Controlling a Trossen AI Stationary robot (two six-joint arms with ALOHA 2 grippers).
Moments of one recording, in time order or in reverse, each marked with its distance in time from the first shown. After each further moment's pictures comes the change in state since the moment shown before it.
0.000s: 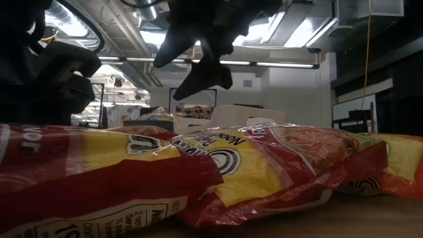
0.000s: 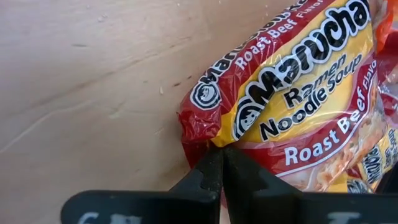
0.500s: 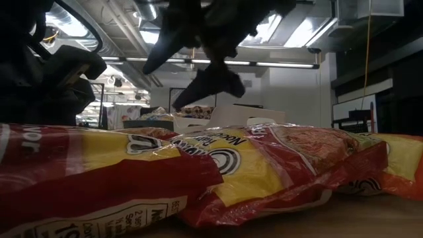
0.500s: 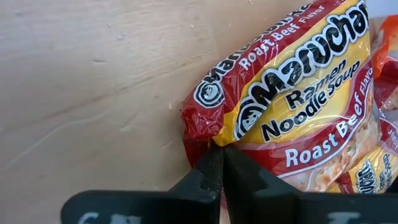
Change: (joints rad) left arm 0.003 0.002 0.000 -0.007 -0.042 -0.066; right arm 0.078 0.001 -0.088 0.150 0.217 0.321
